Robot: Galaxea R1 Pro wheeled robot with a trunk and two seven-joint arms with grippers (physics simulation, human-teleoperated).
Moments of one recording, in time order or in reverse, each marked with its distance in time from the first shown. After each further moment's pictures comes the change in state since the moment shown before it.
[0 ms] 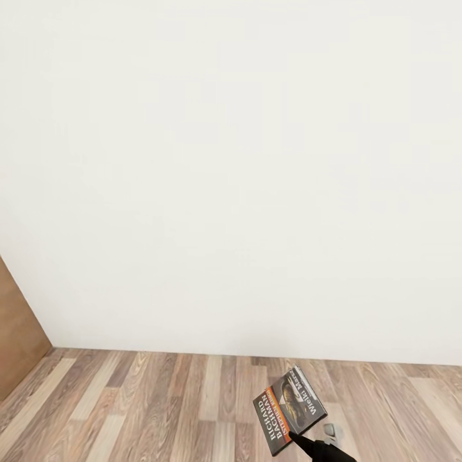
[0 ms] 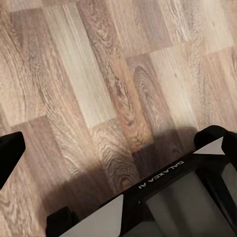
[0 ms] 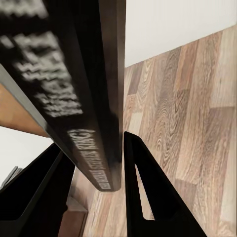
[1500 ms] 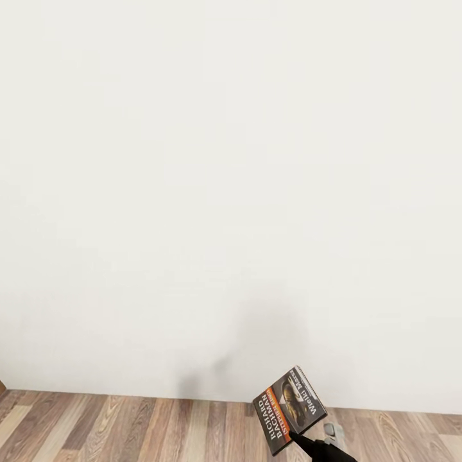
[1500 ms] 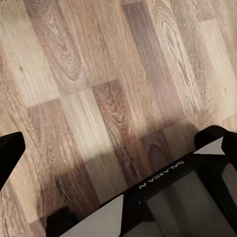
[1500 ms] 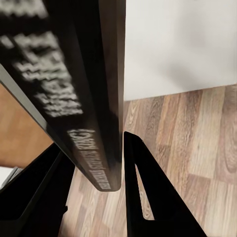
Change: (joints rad) left arm 0.000 0.000 0.000 0.000 0.000 0.000 0.000; right arm 0.000 0.000 -0.003 0.000 -0.001 0.000 0.000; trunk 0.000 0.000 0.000
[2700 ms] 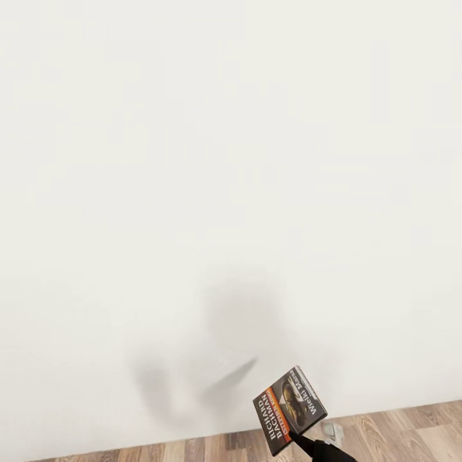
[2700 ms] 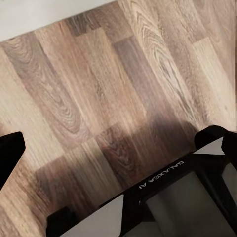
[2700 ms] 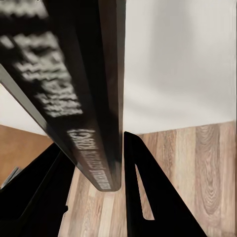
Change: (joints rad) left arm 0.000 0.000 0.000 0.000 0.000 0.000 0.000; right arm 0.000 0.000 0.000 0.000 0.000 0.000 0.002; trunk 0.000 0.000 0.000
